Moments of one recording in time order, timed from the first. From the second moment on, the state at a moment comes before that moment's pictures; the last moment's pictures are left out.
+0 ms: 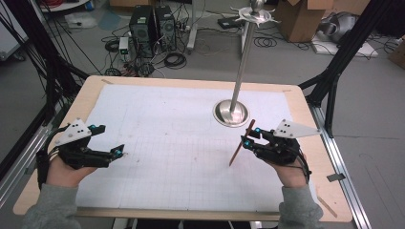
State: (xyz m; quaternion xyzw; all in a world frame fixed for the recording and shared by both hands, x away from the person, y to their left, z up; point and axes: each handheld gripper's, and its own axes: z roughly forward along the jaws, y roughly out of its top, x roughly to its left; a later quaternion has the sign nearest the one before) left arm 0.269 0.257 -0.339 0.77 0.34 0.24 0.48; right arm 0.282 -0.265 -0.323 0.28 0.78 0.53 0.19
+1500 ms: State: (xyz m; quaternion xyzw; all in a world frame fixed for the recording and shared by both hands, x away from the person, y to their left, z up) left arm 0.274 0.250 -0.346 0.77 0.33 0.21 0.50; right arm 0.360 -0.316 -0.267 0.30 0.75 0.56 0.19
